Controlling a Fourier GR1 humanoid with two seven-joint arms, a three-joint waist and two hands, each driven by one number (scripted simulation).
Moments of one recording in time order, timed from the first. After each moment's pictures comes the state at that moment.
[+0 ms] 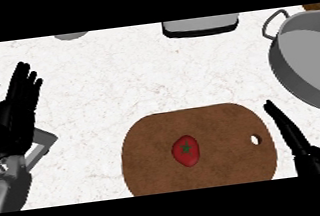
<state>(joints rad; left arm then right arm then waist) -0.21 0.40 -0.08 -1.60 0.28 0.31 0.16 0.30 -0.20 0.36 -2.13 0.70 -0.21 0.36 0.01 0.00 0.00</state>
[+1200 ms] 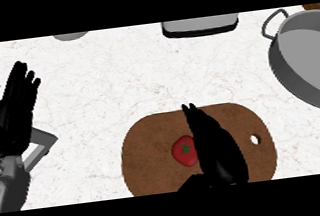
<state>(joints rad) -0.21 0.36 -0.03 -1.62 0.24 0.26 0.21 -0.18 -0.01 0.63 -1.84 0.77 0.15 1.05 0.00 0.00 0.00</state>
